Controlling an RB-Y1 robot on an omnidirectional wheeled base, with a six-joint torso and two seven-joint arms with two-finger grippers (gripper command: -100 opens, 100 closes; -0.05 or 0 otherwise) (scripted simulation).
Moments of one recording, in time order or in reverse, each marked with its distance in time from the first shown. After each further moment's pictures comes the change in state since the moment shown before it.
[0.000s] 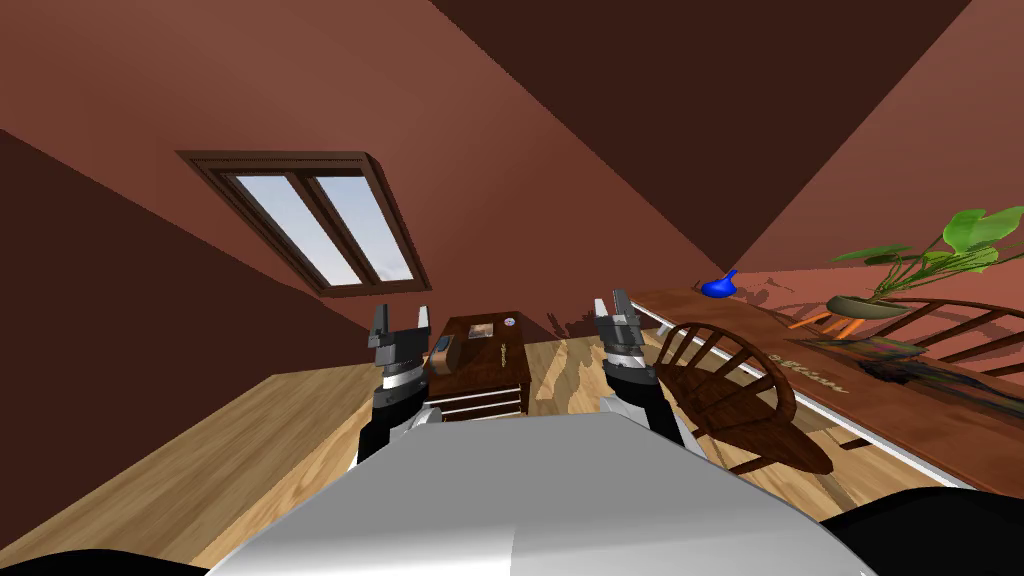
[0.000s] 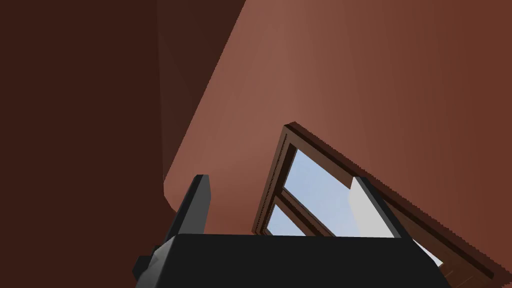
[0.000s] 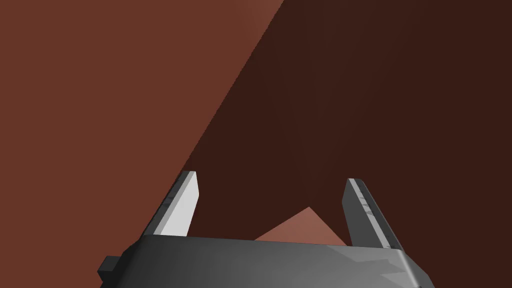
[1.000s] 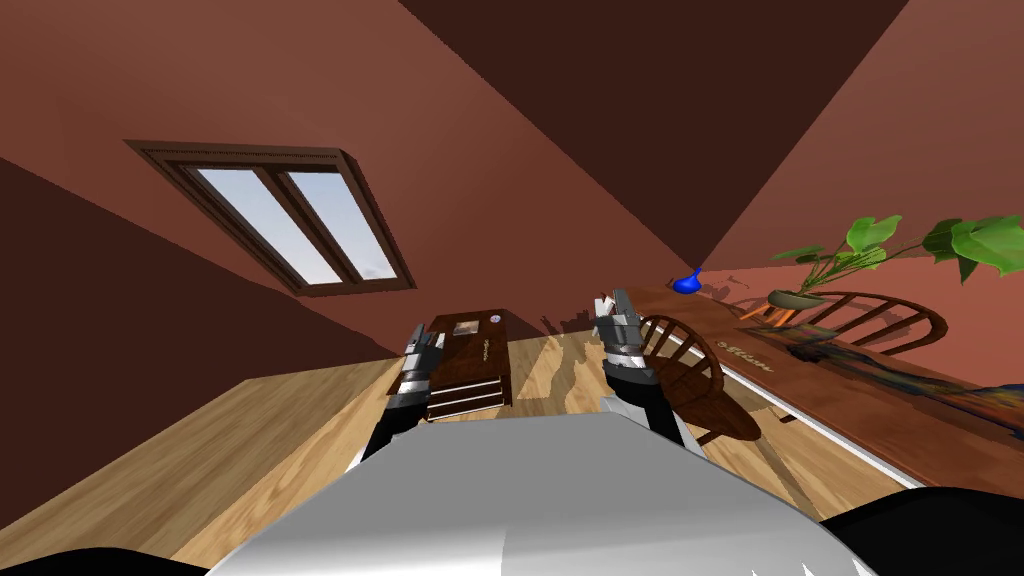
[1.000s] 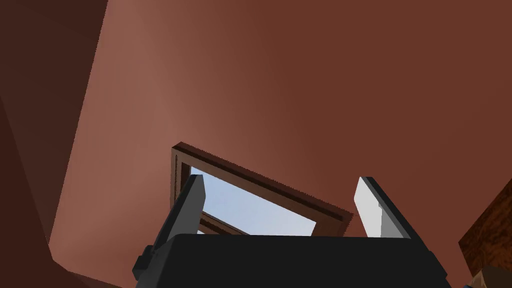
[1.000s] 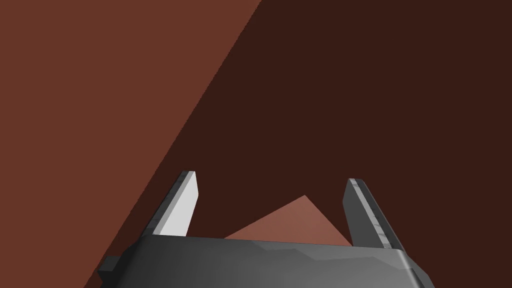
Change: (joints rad) left arm 0.038 0.163 0.022 0.187 0.035 0.192 0.025; right arm 0.000 0.000 0.000 0.000 0.000 0.000 0.000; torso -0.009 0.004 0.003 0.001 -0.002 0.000
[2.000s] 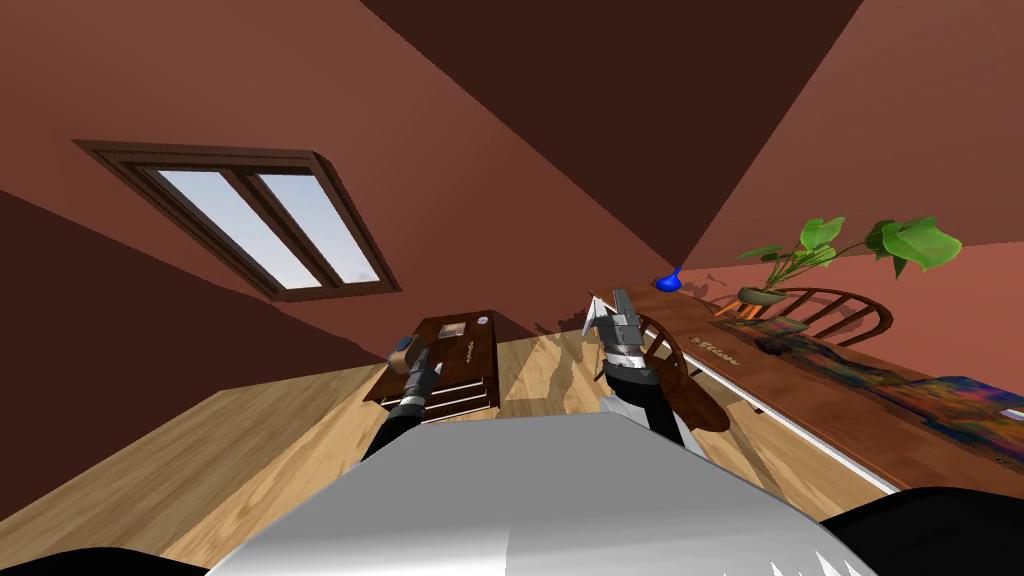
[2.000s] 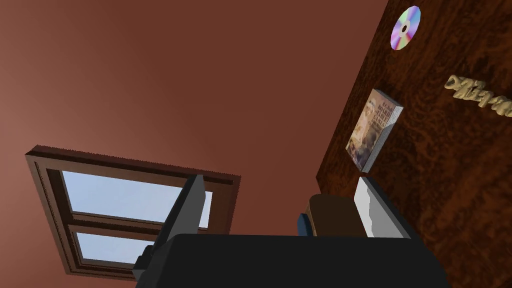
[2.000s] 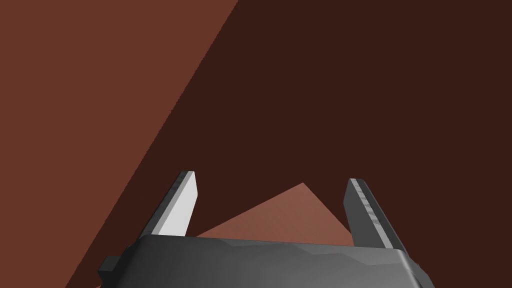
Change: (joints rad) left arm 0.007 0.052 0.059 0.204 0.071 0.249 0.047; right arm 0.000 0.000 0.000 0.000 0.000 0.000 0.000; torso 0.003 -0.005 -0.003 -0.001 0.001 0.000
